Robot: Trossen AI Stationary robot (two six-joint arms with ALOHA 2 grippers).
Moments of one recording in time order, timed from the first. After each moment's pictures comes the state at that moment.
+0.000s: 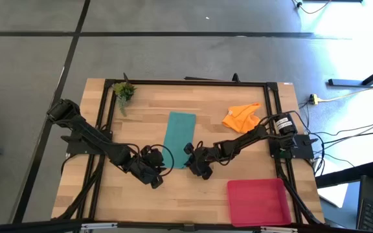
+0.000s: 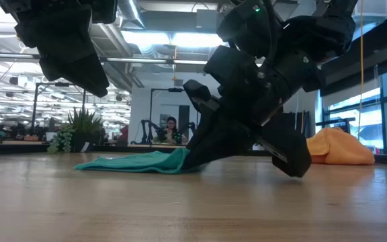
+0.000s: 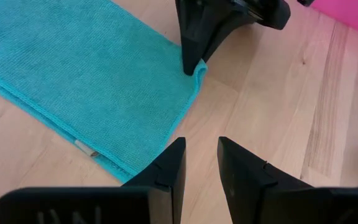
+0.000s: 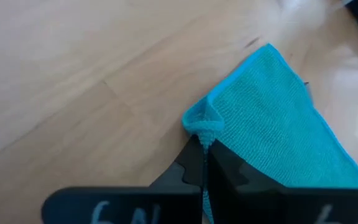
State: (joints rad) left arm -0.55 1.49 0.87 -0.35 -0.46 -0.96; right arm 0.22 2.01 0.97 0.36 0.02 -0.68
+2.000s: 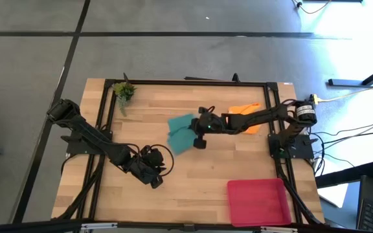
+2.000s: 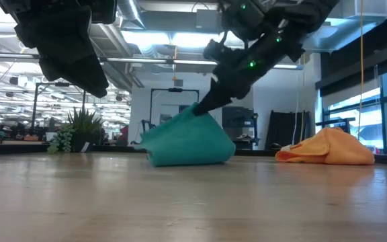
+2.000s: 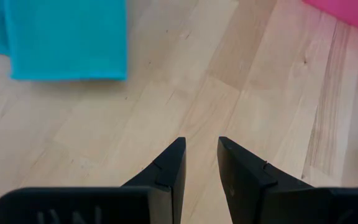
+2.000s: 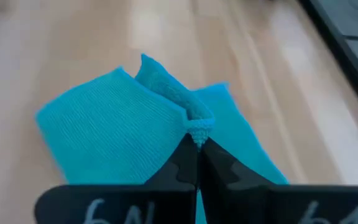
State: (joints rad) left arm -0.55 1.49 0.87 -0.36 -0.46 -0.96; right arm -0.06 1.74 0.96 0.12 0.19 -0.11
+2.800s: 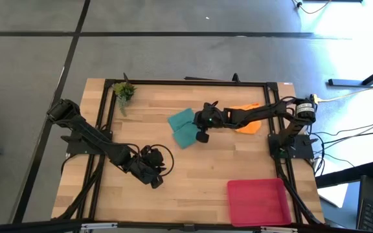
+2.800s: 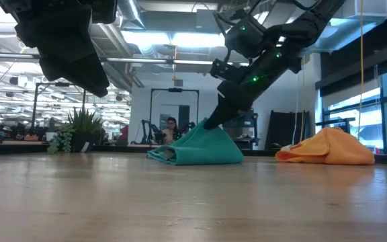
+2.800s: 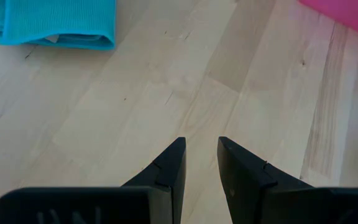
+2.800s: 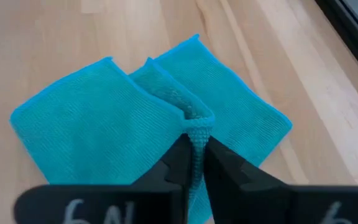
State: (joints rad) left arm -0.55 1.49 0.87 -0.35 -0.46 -0.96; right arm -0.16 1.74 0.91 0.11 0.14 -0.05
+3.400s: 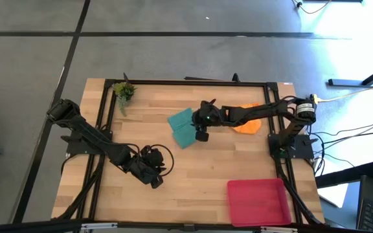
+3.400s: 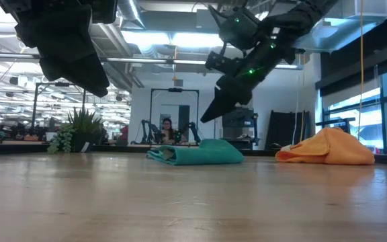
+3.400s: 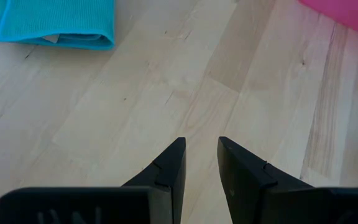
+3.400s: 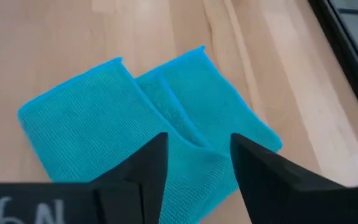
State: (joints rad) left arm -0.55 1.49 0.87 -0.35 -0.46 -0.96; right arm -0.16 1.74 1.00 -0.02 0.14 -0.17
